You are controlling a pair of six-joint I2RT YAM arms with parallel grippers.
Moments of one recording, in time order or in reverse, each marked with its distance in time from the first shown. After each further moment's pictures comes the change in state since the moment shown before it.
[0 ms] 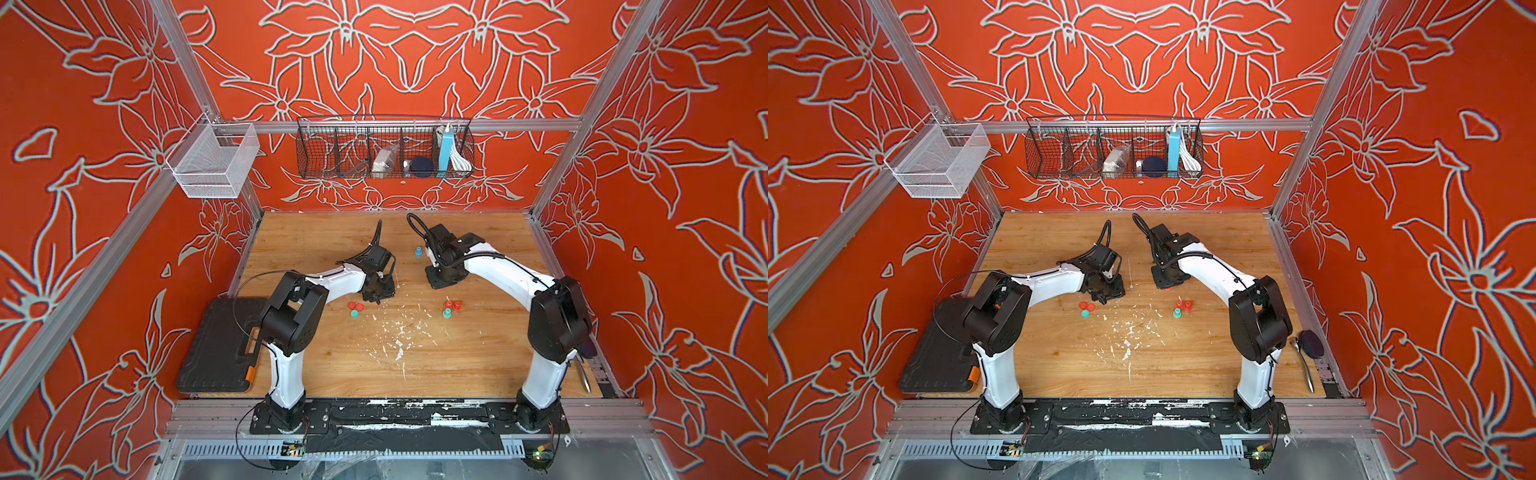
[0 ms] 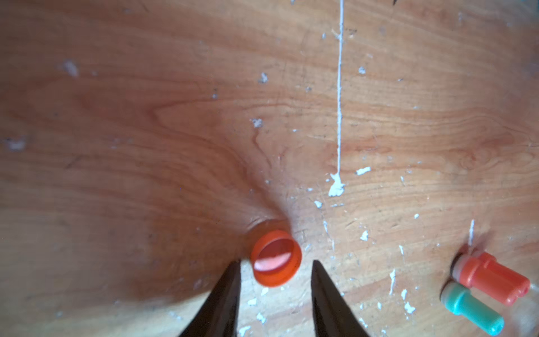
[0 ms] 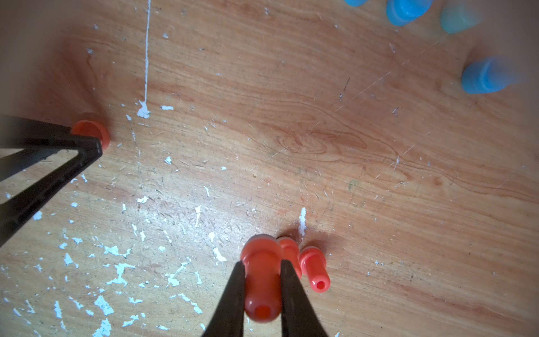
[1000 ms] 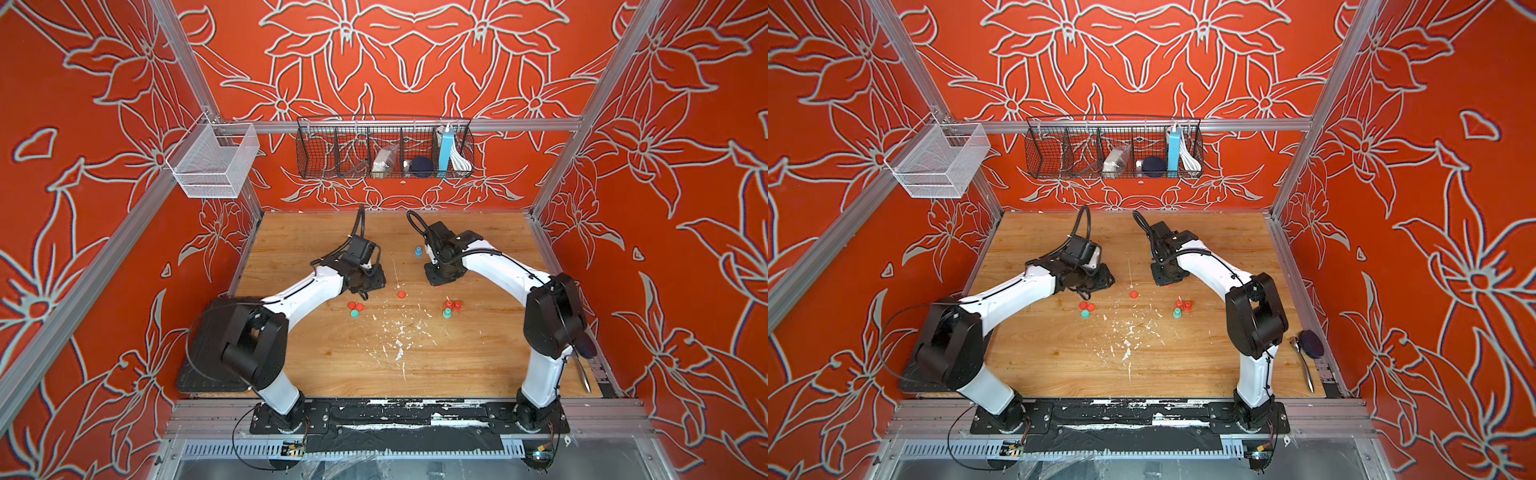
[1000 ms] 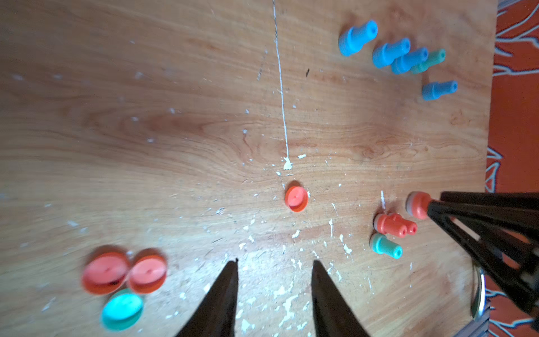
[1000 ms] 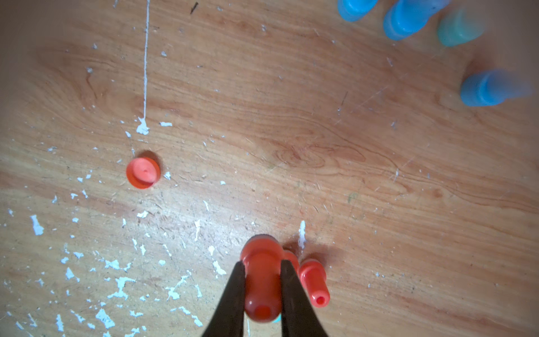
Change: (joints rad) left arm 0.072 -0.356 -0.108 -0.071 0.006 0.050; right arm 0.000 0.066 0.063 0.005 -0.009 0.000
